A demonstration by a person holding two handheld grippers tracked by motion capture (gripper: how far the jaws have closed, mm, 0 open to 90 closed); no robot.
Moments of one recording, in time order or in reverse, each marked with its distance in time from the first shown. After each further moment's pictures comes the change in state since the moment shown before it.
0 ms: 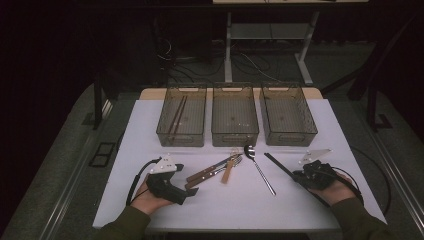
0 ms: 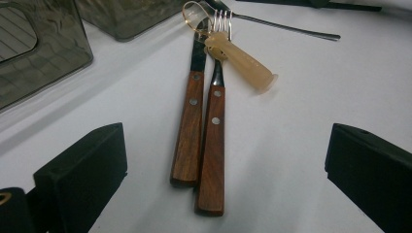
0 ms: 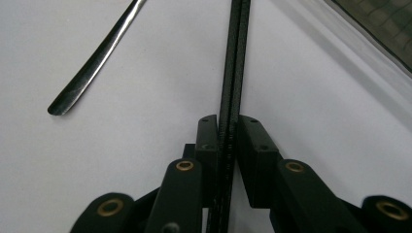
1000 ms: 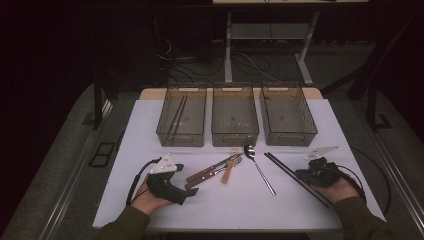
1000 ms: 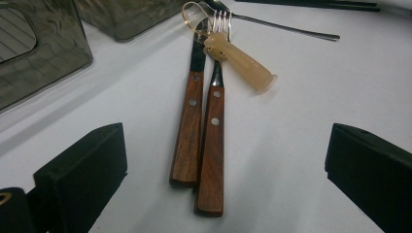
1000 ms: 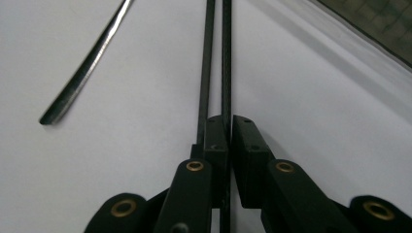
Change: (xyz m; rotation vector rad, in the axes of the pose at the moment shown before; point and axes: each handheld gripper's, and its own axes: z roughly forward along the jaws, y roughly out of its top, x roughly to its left) left arm 0.000 0.000 0.000 -0.001 0.000 0.002; right arm -0.015 -0.007 -0.003 -0.015 0.019 0.085
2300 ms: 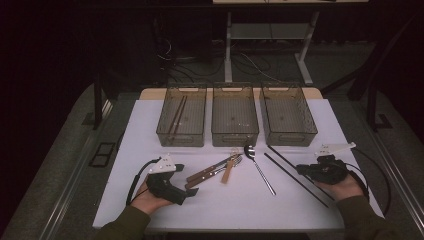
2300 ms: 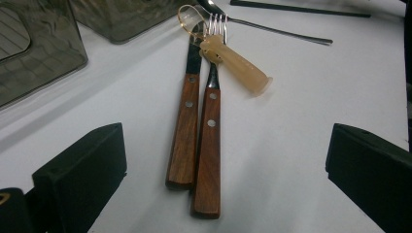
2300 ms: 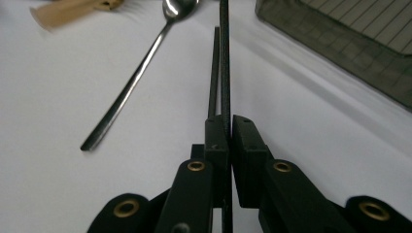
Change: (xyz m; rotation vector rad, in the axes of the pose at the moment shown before) left arm 0.002 -0.003 0.000 -0.022 -0.024 -0.015; right arm -0.010 0.000 -0.018 -0.157 0.088 0.042
